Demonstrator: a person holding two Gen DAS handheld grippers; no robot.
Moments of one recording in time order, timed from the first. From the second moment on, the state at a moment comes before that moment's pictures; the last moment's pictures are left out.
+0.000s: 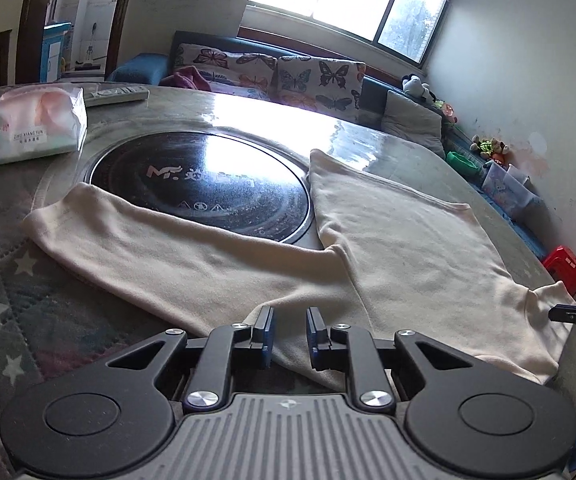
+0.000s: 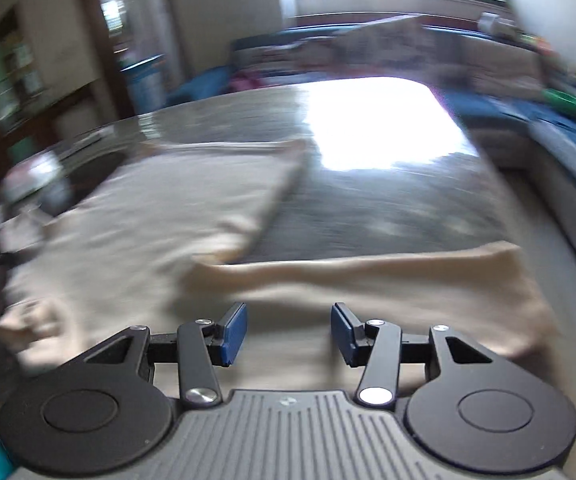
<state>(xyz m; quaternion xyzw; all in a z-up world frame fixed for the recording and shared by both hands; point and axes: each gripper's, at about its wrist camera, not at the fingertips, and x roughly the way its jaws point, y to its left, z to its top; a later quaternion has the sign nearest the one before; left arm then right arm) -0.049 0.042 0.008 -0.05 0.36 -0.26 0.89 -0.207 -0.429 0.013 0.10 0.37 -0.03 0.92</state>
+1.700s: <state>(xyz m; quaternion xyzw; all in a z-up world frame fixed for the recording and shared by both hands) -0.111 -0.156 0.014 0.07 0.33 -0.51 0.79 -0.225 -0.443 0.133 0.06 0.21 -0.08 0.97</state>
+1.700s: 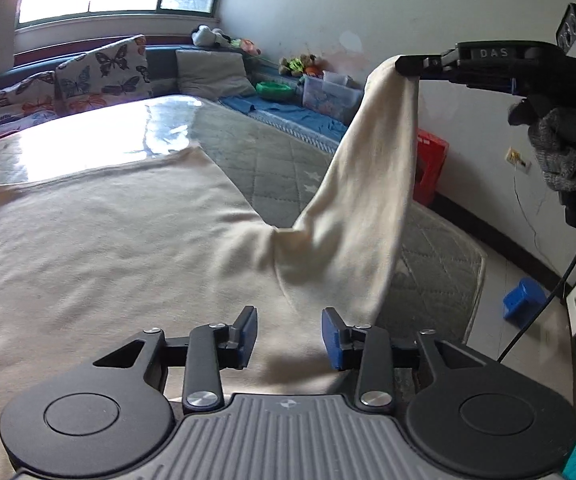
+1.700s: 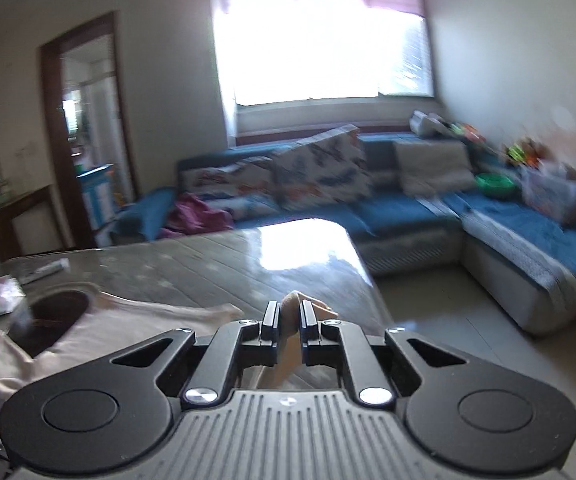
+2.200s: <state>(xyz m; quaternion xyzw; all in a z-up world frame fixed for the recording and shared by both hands) -0.078 -0.038 0.017 -0.02 0.34 -0.39 0.86 -0.127 -0.283 0.128 -0.01 0.25 0.15 0.96</state>
